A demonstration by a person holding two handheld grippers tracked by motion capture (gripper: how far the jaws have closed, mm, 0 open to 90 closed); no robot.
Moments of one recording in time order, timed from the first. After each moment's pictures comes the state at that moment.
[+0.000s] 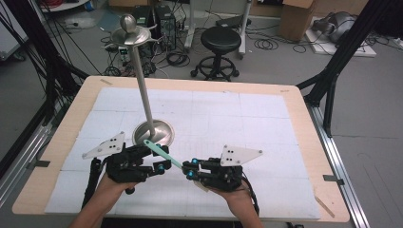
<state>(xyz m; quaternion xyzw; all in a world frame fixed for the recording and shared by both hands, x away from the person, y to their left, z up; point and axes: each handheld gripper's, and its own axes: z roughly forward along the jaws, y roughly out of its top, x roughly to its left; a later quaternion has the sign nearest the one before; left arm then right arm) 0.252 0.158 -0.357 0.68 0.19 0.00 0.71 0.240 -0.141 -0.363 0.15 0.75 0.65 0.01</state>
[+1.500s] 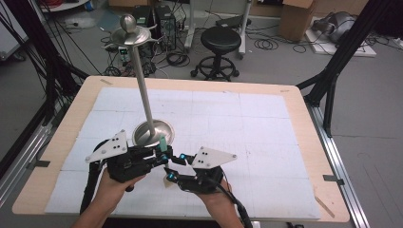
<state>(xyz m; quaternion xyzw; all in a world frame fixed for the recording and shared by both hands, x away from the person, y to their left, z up) 0.241 0.147 -0.335 0.70 0.20 0.08 0.68 0.231 -0.091 -0.359 0.20 0.78 0.58 0.10</state>
